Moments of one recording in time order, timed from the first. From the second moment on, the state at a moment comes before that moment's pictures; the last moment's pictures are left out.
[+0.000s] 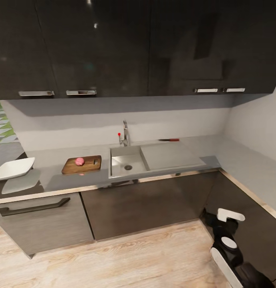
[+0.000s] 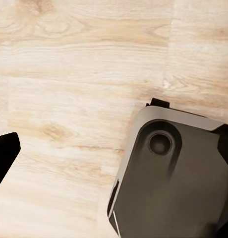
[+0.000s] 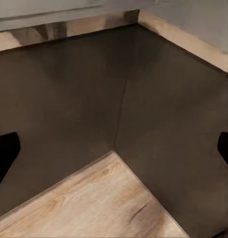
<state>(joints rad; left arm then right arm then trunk) -0.20 -0.02 -0.64 0.07 0.88 -0.26 0.19 -0.22 -0.28 0.28 -1.45 -0.46 0.25 -0.72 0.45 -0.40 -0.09</state>
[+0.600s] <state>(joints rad) -0.20 -0.03 -0.64 0.07 0.88 -0.26 0.19 -0.92 -0.25 0.17 -1.57 -0.42 0.87 -0.69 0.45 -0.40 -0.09</state>
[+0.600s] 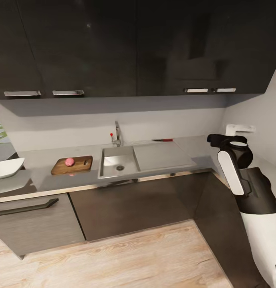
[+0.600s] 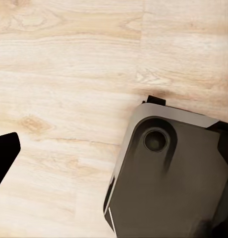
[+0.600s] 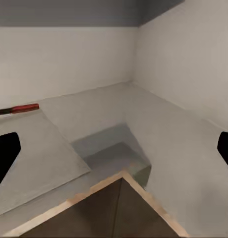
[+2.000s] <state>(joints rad) -0.20 -0.03 -0.64 0.07 0.88 -0.26 0.19 -0.98 -0.21 0.27 -1.19 -0.41 0.90 -0.23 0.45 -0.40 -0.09</state>
